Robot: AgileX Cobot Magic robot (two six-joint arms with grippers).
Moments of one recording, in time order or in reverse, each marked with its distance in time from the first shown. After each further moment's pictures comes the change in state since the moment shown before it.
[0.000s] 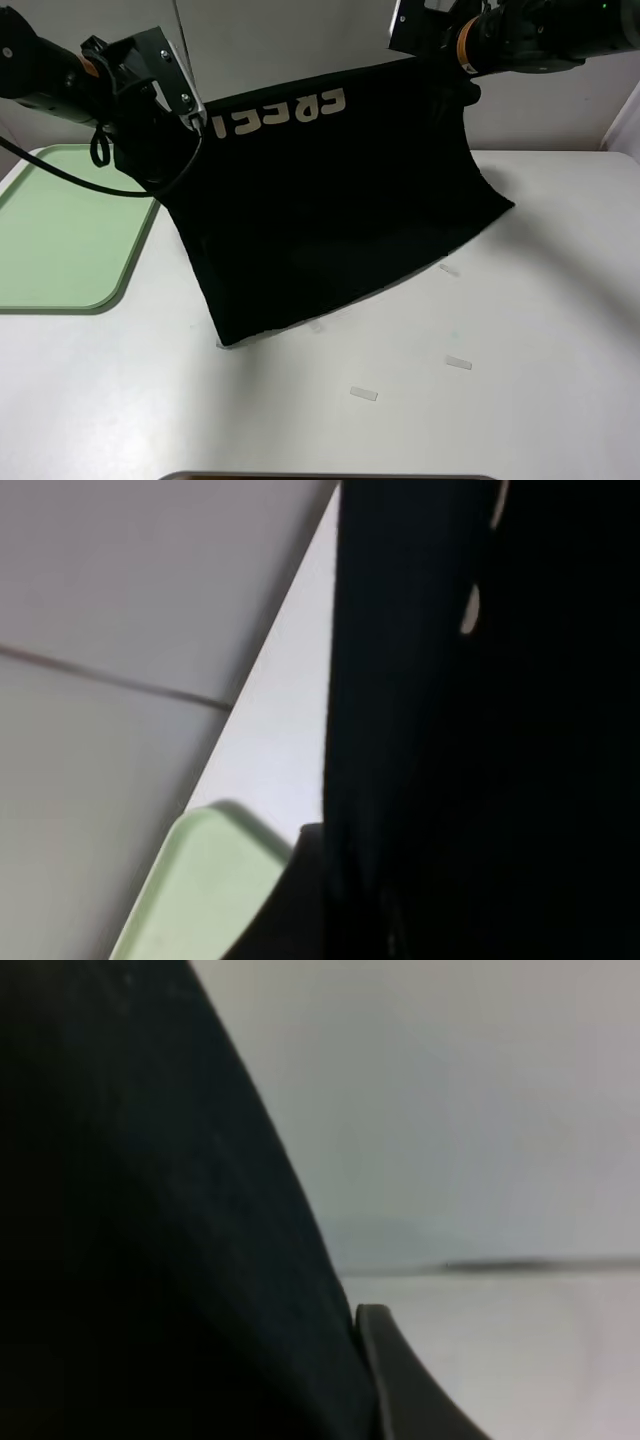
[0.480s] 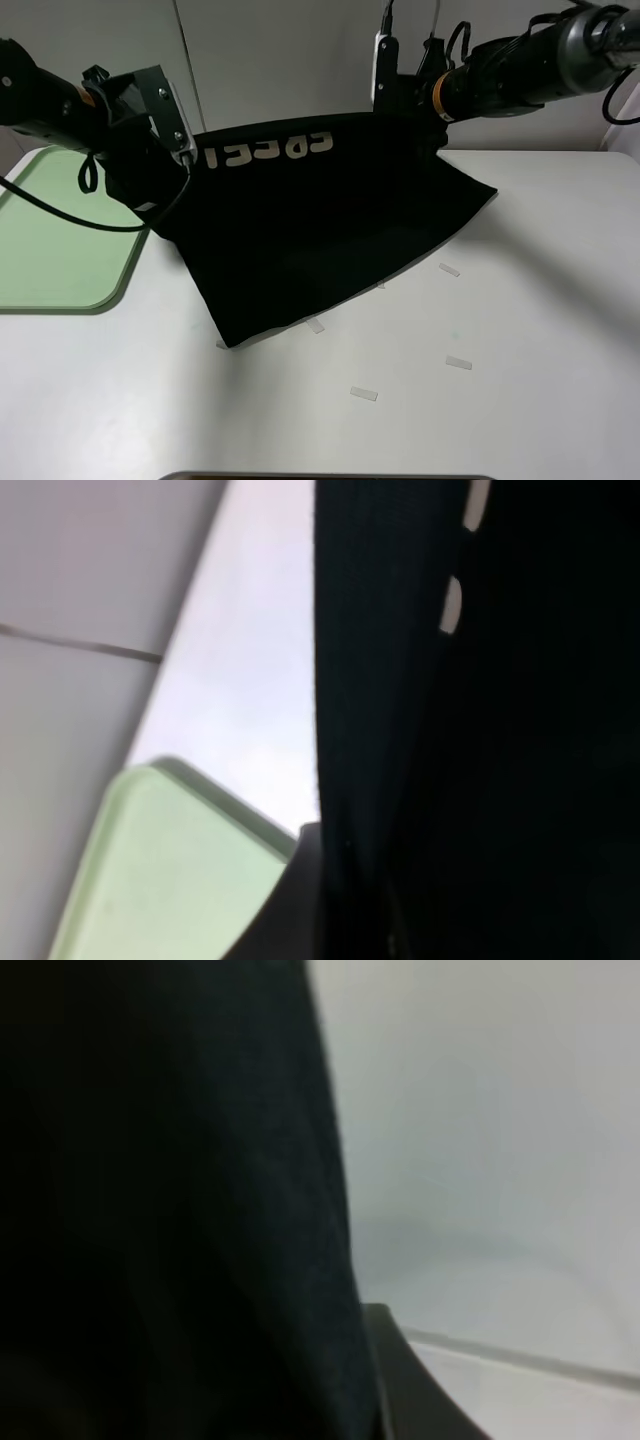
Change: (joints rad) left arm 0.011 0.000 0.090 0.003 0.004 0.088; right arm 0.000 0.157 -0.004 -0.087 -0.047 -0.077
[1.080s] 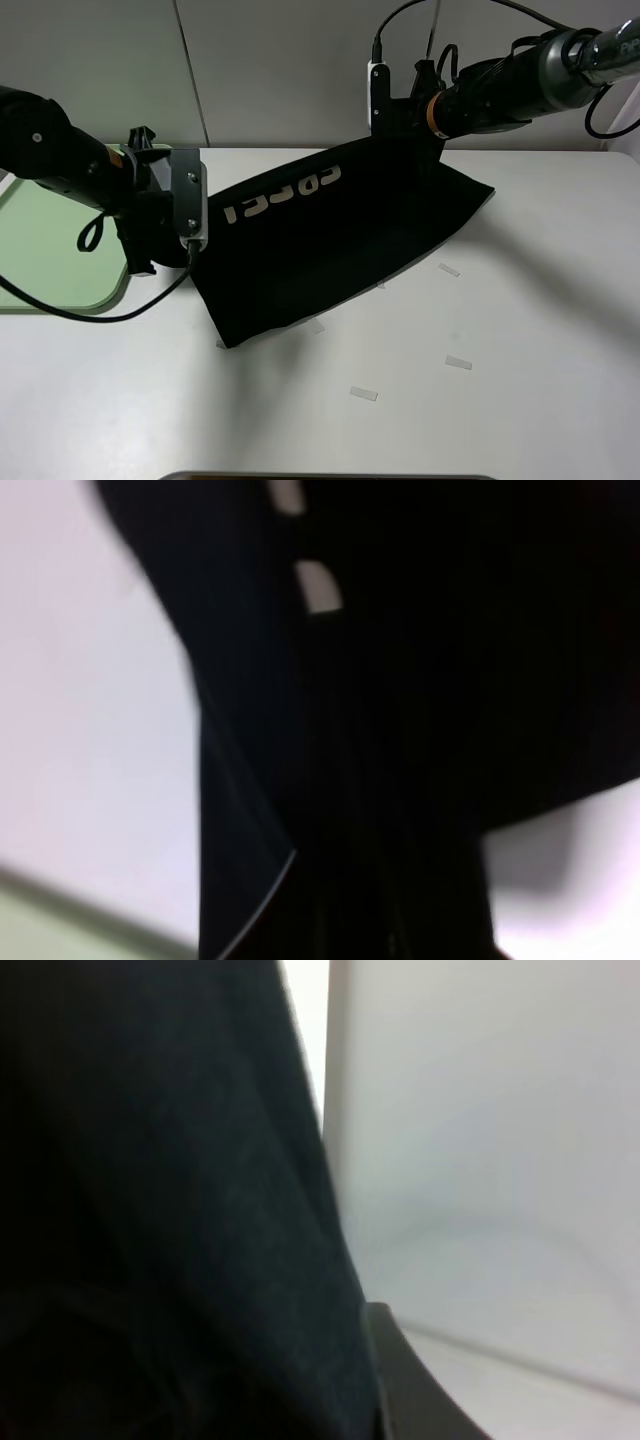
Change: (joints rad) left arm -0.151 -0.001 0.115 -0.015 0.093 0.165; right arm 0.003 0.037 0.000 -0.010 0.053 -0.024
